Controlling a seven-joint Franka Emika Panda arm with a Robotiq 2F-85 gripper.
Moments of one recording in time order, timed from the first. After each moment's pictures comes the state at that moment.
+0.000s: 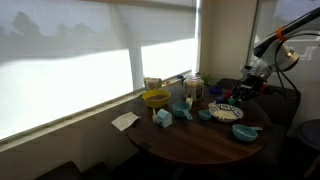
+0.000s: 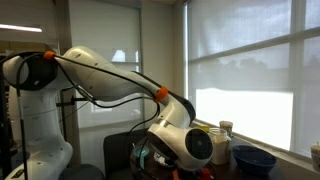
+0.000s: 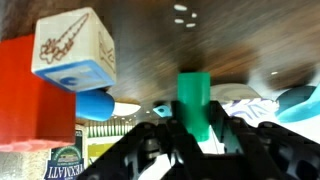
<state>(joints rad) -0.25 -0.05 -0.29 -2.32 0.89 1.95 -1.99</state>
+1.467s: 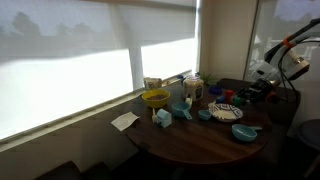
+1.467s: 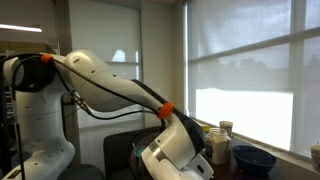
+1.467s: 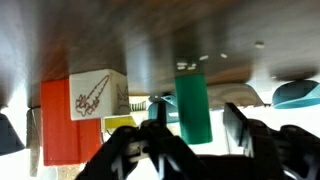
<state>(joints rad) -0.35 0.02 -0.37 -2.36 1.10 1.80 -2.25</state>
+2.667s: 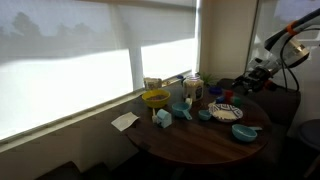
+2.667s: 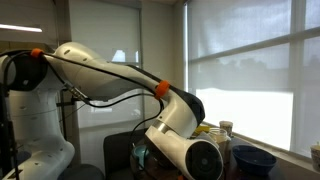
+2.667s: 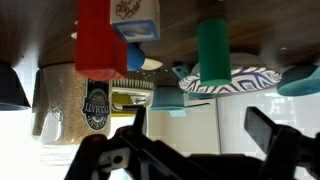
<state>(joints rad) -0.34 -0.04 -0.35 -2.27 1.02 1.81 -2.18</state>
